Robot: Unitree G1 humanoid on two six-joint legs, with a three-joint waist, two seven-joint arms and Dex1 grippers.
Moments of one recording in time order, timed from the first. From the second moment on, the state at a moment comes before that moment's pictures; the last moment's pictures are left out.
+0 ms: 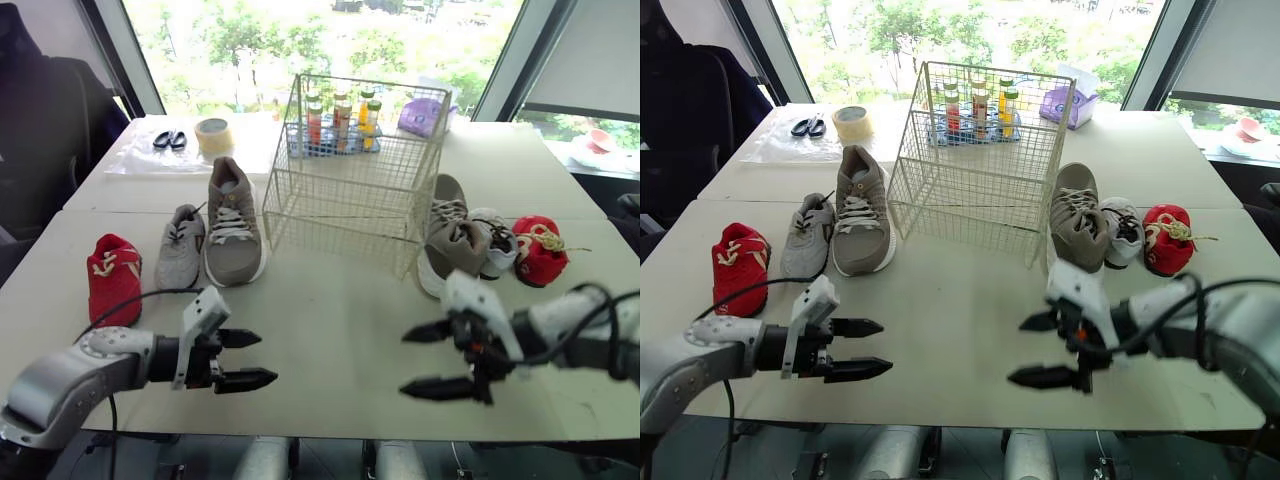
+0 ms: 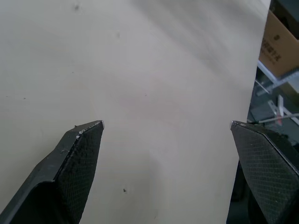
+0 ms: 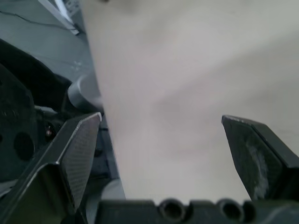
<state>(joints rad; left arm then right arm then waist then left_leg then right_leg) -0.13 0.93 0.03 -0.47 -0.83 0.90 -0.95 -0.50 -1.20 -0.04 -0.55 1.15 1.21 0.86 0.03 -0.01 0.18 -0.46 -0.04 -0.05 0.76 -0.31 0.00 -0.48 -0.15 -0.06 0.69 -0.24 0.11</state>
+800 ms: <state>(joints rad) -0.47 1.00 0.11 -0.41 -0.82 0.86 -1.04 -1.33 -0.76 0.70 0.40 0.11 0.72 1.47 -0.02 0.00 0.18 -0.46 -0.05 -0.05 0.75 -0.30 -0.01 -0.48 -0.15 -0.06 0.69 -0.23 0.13</state>
